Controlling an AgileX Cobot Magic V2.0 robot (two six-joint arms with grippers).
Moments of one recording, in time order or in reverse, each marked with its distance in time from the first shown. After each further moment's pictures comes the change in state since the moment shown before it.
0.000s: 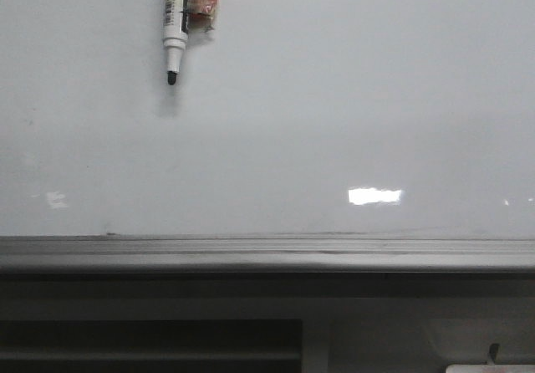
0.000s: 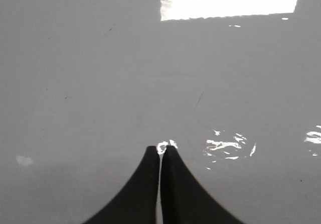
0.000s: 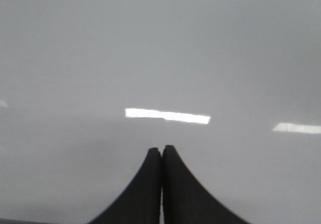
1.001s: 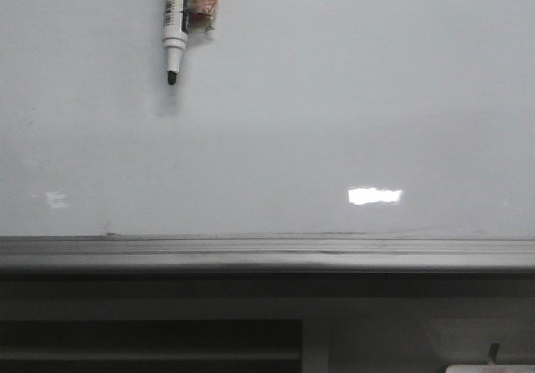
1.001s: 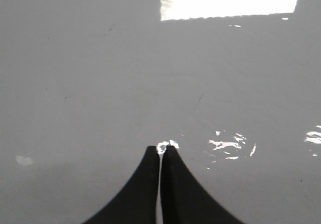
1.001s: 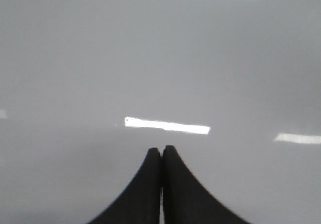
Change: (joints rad) left arm 0.000 0.000 0.000 -0.004 0.000 0.000; right arm 0.000 0.000 0.000 0.000 -0.046 0.000
